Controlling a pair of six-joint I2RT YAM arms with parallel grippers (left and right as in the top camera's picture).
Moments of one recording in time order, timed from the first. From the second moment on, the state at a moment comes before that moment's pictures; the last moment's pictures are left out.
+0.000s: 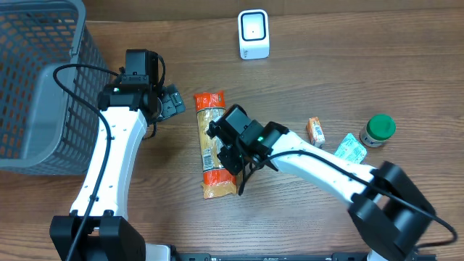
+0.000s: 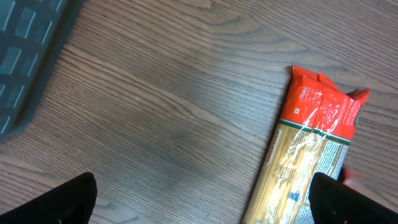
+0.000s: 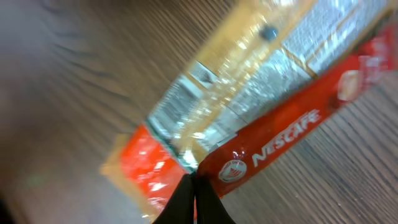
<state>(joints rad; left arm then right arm) -0.02 1.58 1.37 -0.98 -0.19 -0.45 0.86 1.86 1.32 -0.56 -0.24 0.11</state>
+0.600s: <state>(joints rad) -0.02 1.58 1.37 -0.98 -0.19 -0.45 0.86 1.81 1.32 -0.49 -0.49 0.09</state>
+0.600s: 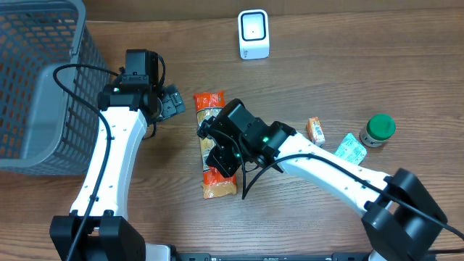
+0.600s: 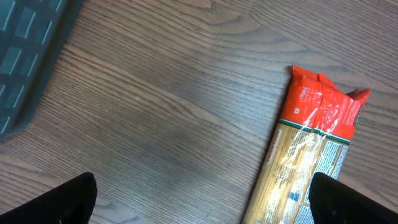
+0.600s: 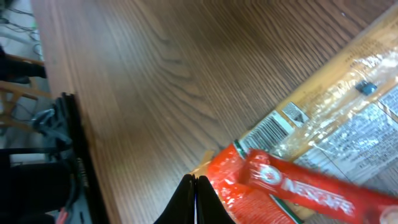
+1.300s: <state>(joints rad) -0.02 1.58 1.37 -0.98 -0.19 -0.45 0.86 1.79 1.32 -0.56 -0.04 0.88</state>
